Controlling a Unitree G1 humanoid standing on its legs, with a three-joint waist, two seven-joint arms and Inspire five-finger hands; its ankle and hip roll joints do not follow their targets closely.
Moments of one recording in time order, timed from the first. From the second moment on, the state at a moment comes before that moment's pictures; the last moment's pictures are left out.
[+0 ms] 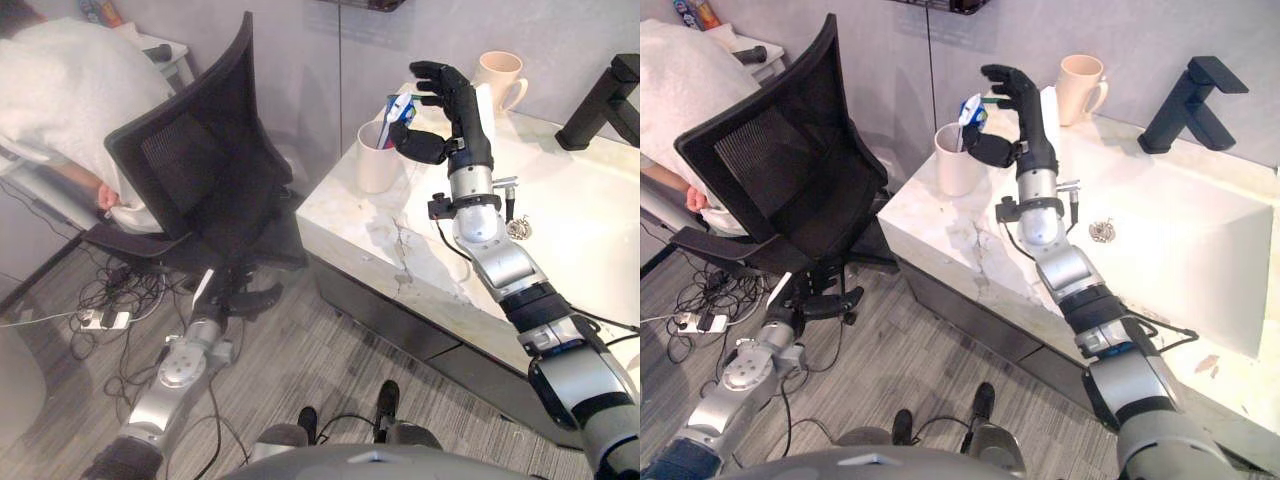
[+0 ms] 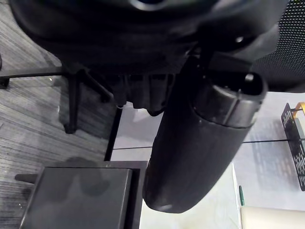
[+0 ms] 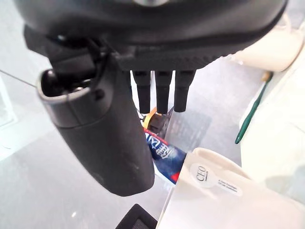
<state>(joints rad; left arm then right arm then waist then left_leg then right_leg) 0.13 0.51 -0.27 0.07 -0.42 -0.04 0.18 -0.66 -0.55 0.37 0.30 0.10 -0.15 -0.43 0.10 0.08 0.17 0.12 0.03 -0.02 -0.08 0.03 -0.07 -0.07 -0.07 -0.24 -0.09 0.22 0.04</state>
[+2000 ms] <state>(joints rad) 0.11 0.47 -0.27 0.03 -0.41 0.00 0.32 -0.63 -0.39 0.36 0.06 0.57 0.18 -0.44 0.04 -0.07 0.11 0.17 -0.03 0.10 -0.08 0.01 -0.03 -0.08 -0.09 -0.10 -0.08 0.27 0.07</state>
